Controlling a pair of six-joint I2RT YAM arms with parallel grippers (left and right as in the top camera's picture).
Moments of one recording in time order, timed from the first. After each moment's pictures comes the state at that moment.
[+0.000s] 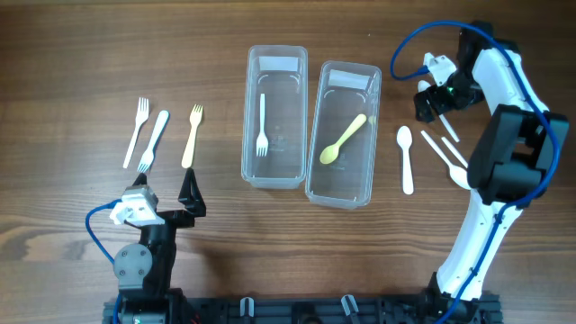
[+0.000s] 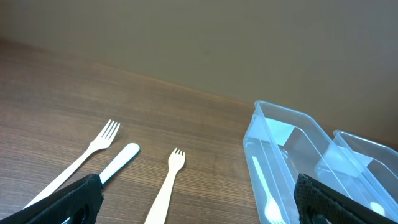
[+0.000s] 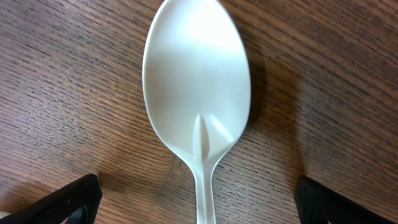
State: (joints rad) left arm 0.02 0.01 0.01 -0.07 0.03 -0.29; right arm -0.18 2.32 1.82 -1.02 -0.03 -0.60
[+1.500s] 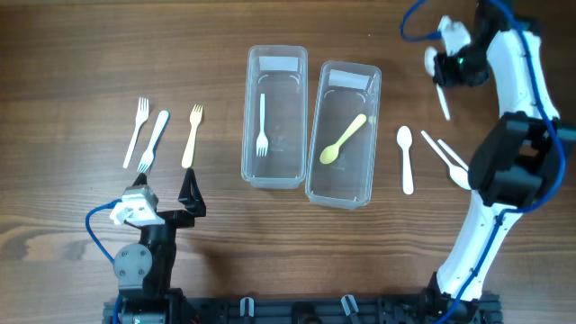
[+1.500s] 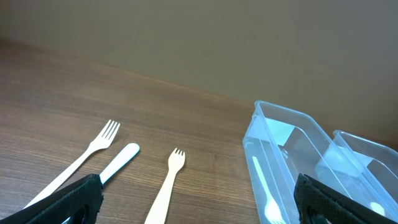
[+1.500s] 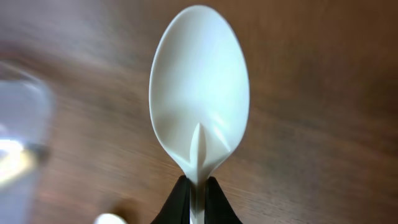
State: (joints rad) left arm 0.02 0.01 0.01 -0.07 0.03 -0.29; right arm -0.18 2.30 2.07 -1.14 -0.20 -0.41
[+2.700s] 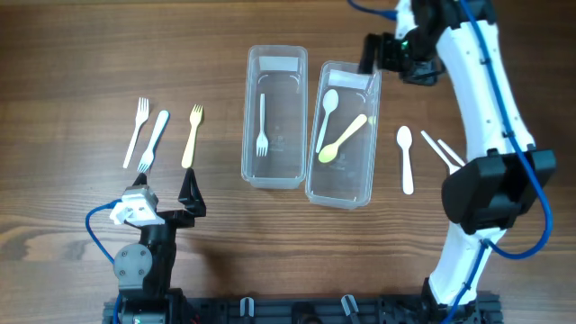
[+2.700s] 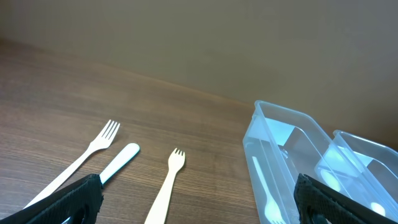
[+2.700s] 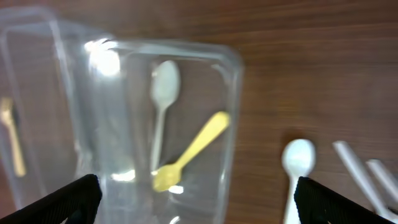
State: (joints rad) left arm 0.02 0.01 0.01 -0.07 0.03 -0.29; right arm 0.11 2.10 2.14 -1.38 -0.18 0.21
